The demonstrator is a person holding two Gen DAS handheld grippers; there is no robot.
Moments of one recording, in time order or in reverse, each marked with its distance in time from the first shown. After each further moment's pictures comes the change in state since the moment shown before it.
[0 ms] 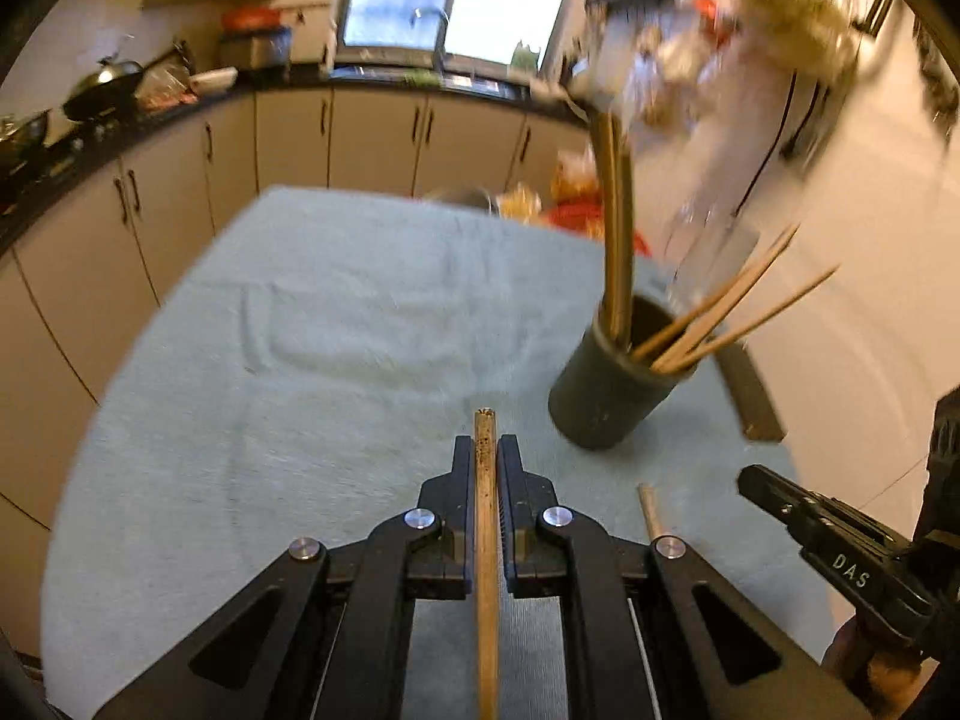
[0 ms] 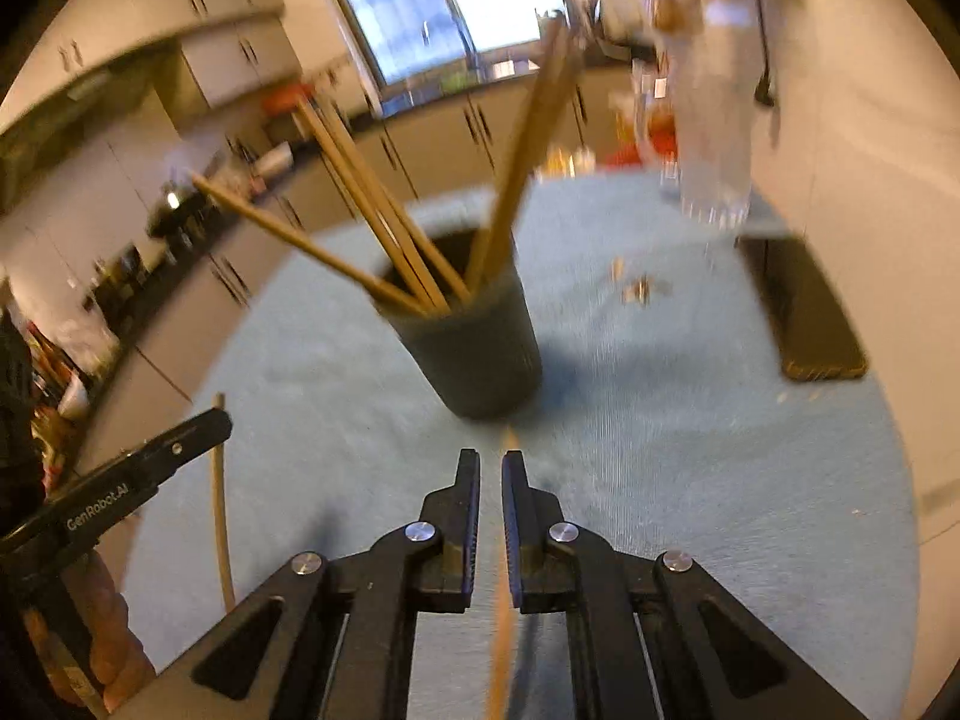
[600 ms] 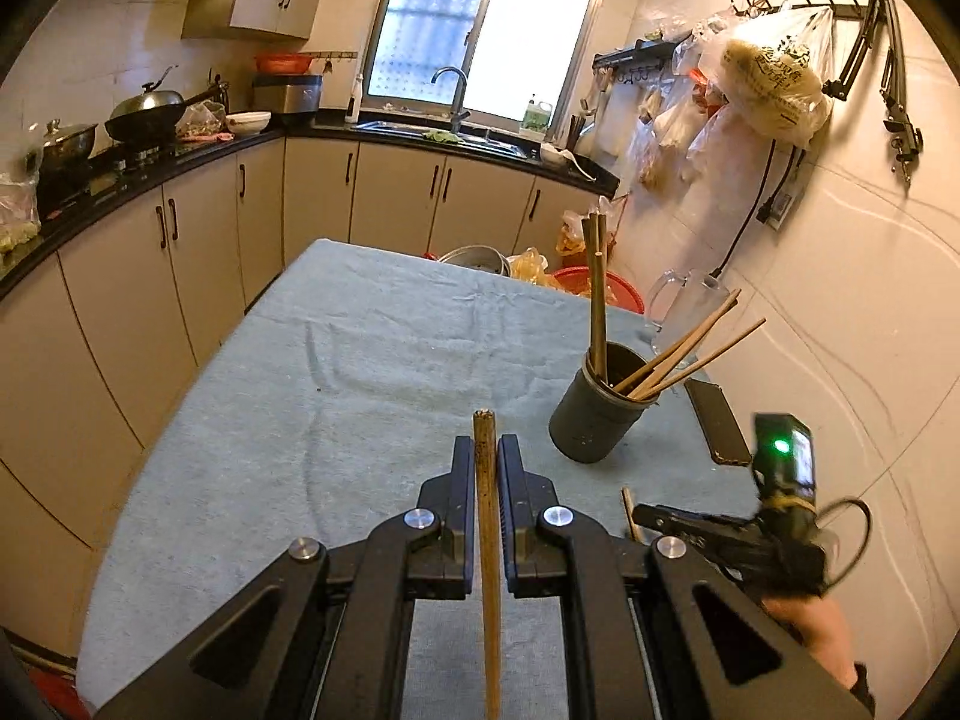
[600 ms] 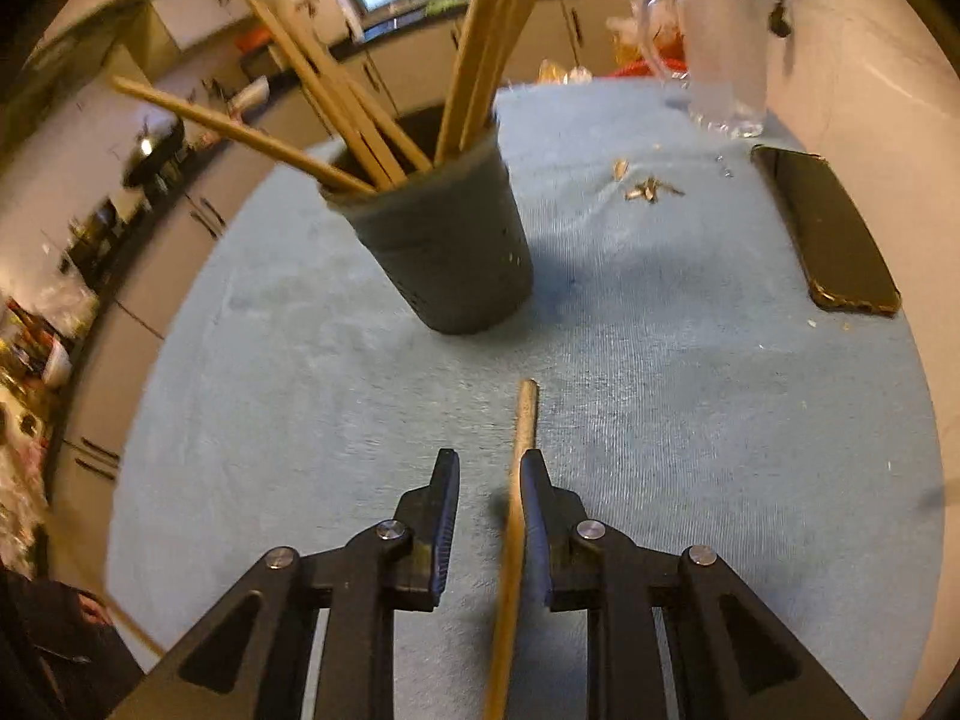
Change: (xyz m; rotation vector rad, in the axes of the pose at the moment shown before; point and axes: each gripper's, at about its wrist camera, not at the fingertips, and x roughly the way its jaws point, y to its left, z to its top) left arm -0.067 0.014 -0.011 -0.020 -0.115 0.016; right arm 0.065 -0.009 -0.009 0.001 0.267 -0.038
